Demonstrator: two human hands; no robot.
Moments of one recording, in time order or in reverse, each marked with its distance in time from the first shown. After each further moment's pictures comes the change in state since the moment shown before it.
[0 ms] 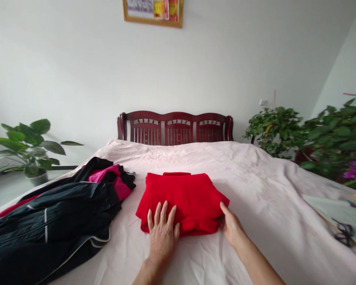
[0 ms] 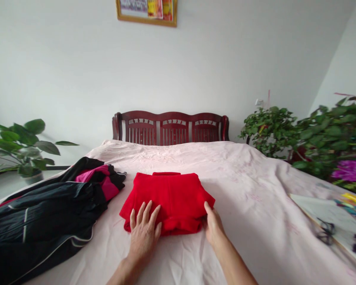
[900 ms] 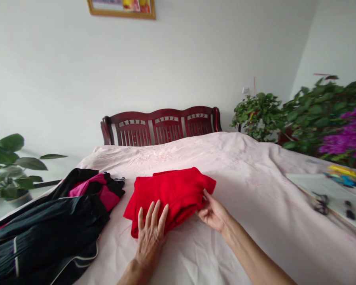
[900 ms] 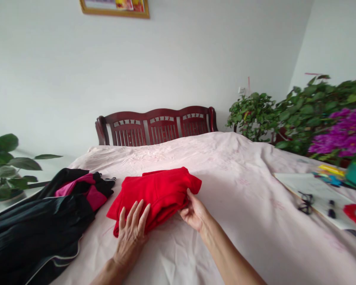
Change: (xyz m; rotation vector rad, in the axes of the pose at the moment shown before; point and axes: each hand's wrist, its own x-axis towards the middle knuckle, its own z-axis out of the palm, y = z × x) left_hand 0.010 -0.016 -0.018 0.042 -0.040 0.275; right_hand -0.017 -0.035 0.023 0.352 -0.489 0.357
